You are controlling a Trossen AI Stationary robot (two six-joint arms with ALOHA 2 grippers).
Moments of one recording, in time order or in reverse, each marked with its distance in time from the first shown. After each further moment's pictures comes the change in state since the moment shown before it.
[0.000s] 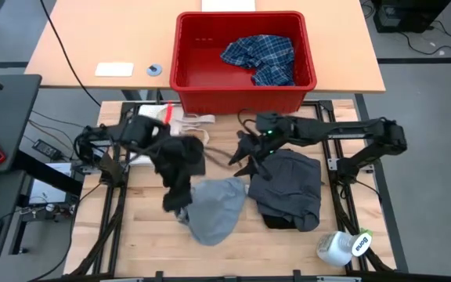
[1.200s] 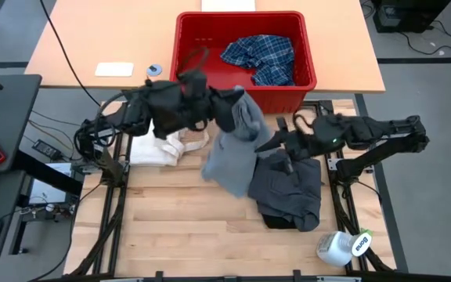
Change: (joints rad) left arm 0.146 -0.025 -0.001 1.011 -0.985 0.023; right arm 0.285 -0.248 0.222 -0.299 0.617 -0.005
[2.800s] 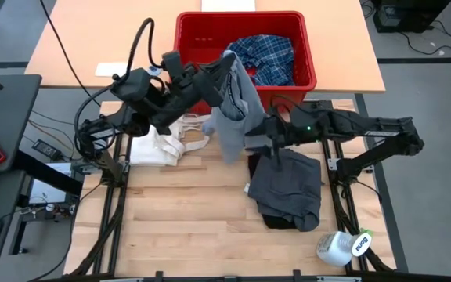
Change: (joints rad) left arm -0.003 0.002 0.000 0.486 -0.064 0.081; right arm -0.171 0.074 -0.002 -0.010 -0.008 -0.025
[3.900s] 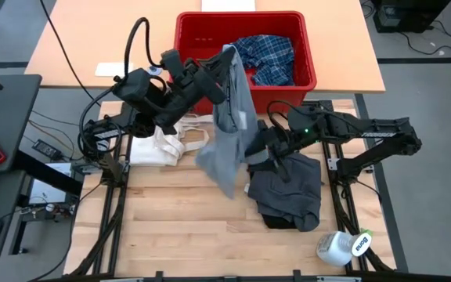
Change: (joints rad) left arm 0.011 0.024 -0.001 0.115 -0.027 0.104; right arm 0.021 0.025 0.000 0.076 -0.329 0.067
